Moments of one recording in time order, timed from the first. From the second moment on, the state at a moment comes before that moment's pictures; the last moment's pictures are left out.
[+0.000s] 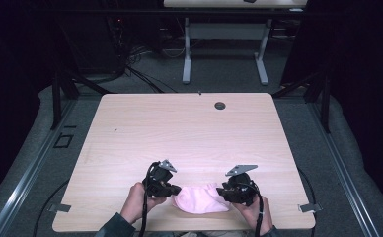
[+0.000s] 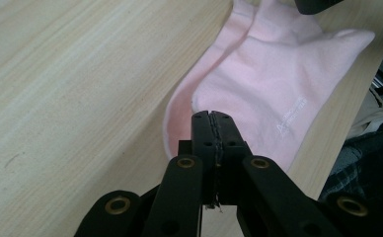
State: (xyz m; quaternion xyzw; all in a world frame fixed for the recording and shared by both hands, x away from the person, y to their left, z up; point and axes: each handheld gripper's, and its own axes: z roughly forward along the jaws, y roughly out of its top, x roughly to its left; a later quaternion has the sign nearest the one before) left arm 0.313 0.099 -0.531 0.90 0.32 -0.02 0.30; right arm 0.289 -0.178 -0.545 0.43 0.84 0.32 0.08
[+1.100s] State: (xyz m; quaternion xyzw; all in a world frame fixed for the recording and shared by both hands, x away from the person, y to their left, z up) left arm 0.318 0.117 -0.544 0.89 0.36 -0.01 0.29; right arm 0.296 -0.167 -0.556 0.41 0.86 0.30 0.10
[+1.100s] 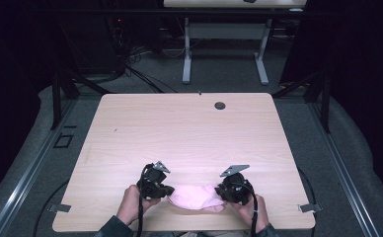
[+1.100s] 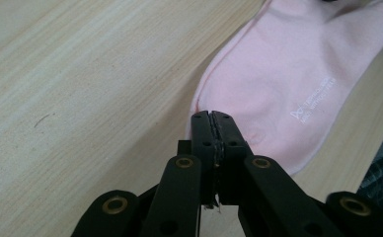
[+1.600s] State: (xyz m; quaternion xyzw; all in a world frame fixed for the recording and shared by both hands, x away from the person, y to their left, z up) left arm 0.307 0.112 -0.554 0.90 0.36 0.05 0.24; right arm 0.268 -0.170 -0.562 0.38 0.88 0.28 0.10
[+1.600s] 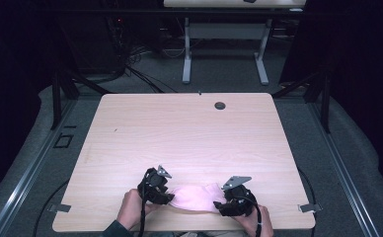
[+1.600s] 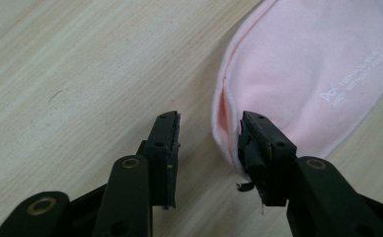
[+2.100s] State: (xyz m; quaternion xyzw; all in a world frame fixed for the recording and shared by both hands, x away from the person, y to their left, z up) left arm 0.305 0.128 -0.540 0.87 0.38 0.05 0.30; right arm 0.267 -0.188 -0.548 0.39 0.85 0.33 0.10
